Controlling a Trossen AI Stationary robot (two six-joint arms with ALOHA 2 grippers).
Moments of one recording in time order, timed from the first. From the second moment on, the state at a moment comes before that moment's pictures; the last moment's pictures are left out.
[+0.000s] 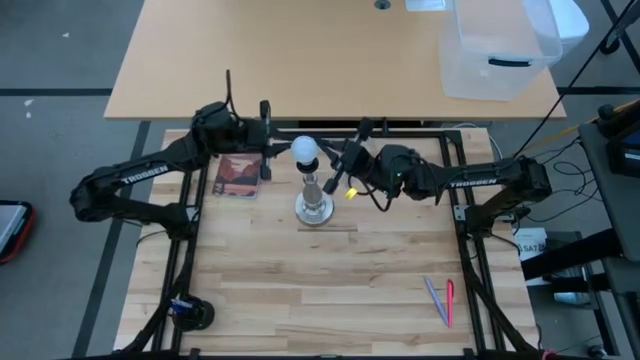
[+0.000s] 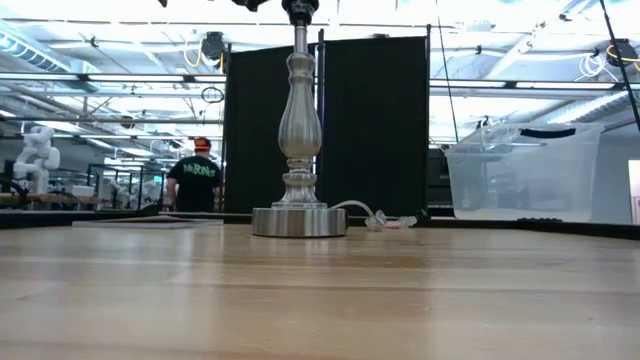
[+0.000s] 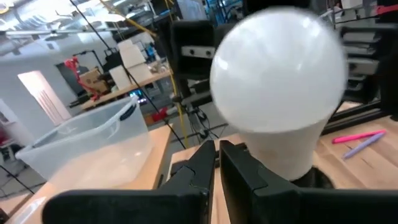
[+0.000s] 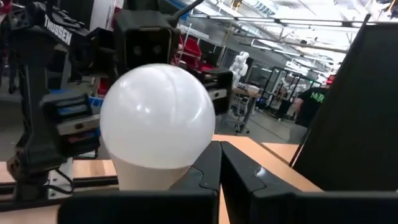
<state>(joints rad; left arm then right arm) 0.48 1.15 1.05 0.11 0.46 0.40 0.00 1.50 1.29 0.36 0.52 -0.35</state>
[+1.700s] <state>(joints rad) 0.44 1.12 1.05 0.11 0.56 0.39 -0.08 1.50 1.29 0.39 0.44 -0.35</state>
